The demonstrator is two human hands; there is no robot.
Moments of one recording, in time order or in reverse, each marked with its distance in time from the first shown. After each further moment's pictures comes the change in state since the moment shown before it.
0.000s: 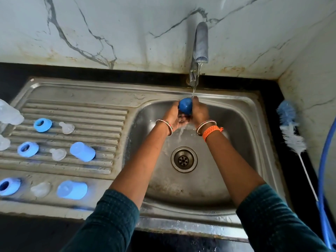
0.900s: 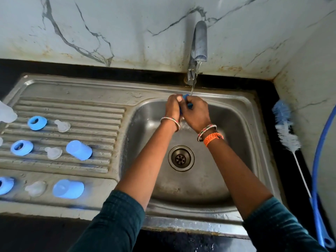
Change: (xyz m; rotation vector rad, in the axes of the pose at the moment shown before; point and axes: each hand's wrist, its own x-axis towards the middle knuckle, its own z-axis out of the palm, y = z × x) left_hand 0.002 0.004 0.022 -0.229 0.123 0.257; right_hand -0.027 -0.004 -0.009 -0.681 0.006 -0.627
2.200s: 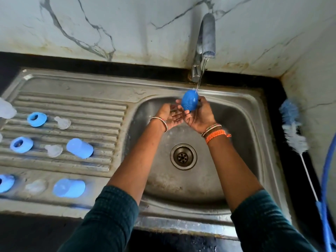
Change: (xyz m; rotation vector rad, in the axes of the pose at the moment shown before) left_hand 0.018 0.004 -0.046 0.122 -0.050 -0.335; right_hand 0.021 0.030 0.016 1.419 -0.421 0.792
